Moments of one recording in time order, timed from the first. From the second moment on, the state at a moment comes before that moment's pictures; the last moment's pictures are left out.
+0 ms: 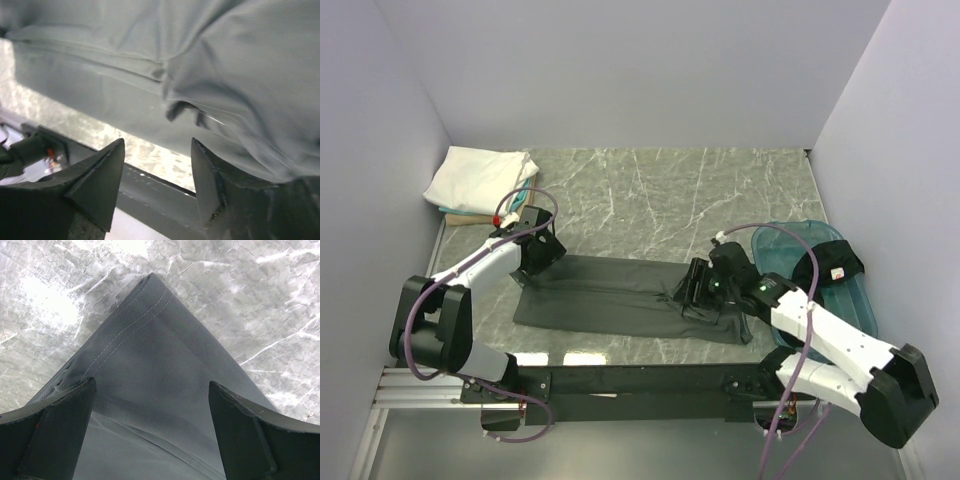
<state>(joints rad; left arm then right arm) -0.25 1.44 0.84 -0.55 -0.29 -0.96 0.63 1.01 0.60 -0.45 -0.15 0.85</state>
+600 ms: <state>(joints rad) -0.25 1.43 0.84 -0.55 -0.29 -0.96 0.61 1.24 0.79 -0.62 0.34 0.71</state>
